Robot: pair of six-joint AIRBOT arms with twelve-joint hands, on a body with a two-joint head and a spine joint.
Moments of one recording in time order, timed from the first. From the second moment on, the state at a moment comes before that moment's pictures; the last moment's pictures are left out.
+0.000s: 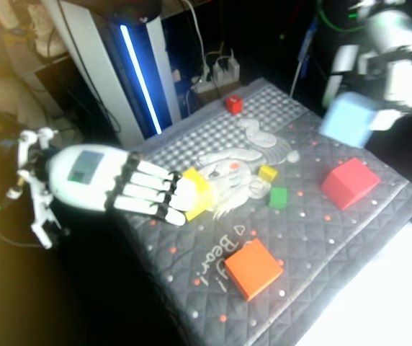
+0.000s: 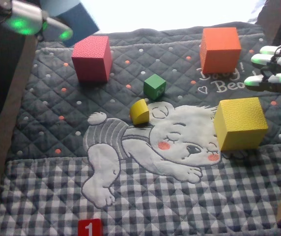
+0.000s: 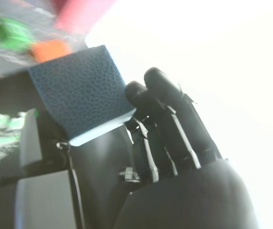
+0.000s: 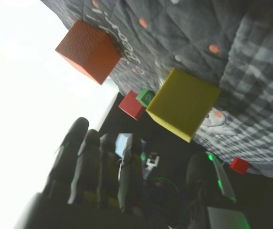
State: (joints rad) left arm 0.41 -1.01 1.38 0.09 -0.45 0.83; right arm -0.90 -0.82 1.09 -0.17 1.01 -0.74
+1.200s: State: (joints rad) left arm 0.39 -1.19 1.57 0.05 -0.22 0.86; right arm -0.90 -0.84 1.10 -0.17 1.00 -0.74
